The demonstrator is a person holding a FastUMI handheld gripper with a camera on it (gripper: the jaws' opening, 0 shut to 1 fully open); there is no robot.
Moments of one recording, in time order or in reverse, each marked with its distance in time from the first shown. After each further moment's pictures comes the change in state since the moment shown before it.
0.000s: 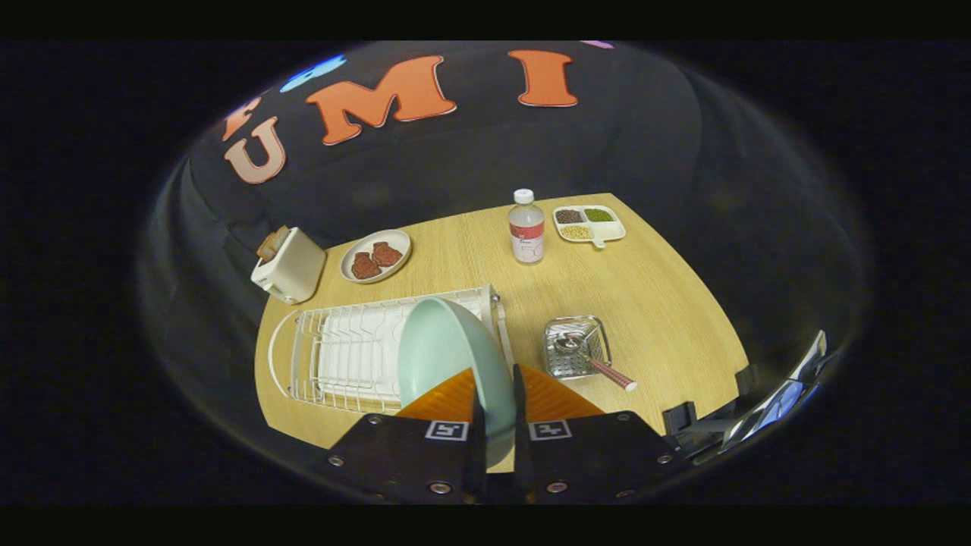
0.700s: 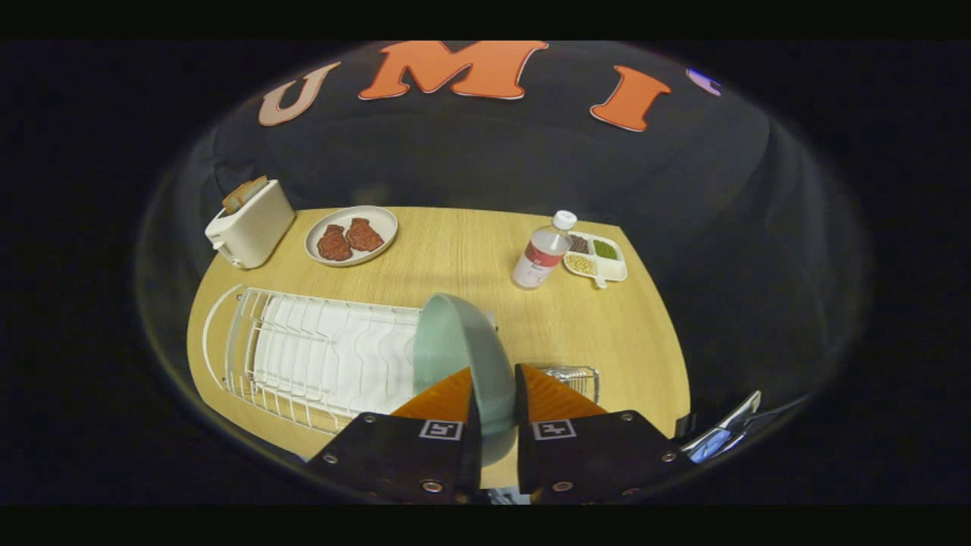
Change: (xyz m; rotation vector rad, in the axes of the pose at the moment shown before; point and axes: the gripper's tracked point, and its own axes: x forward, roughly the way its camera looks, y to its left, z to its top) arm 0.056 0.035 0.059 -0.290 -0.003 -0.202
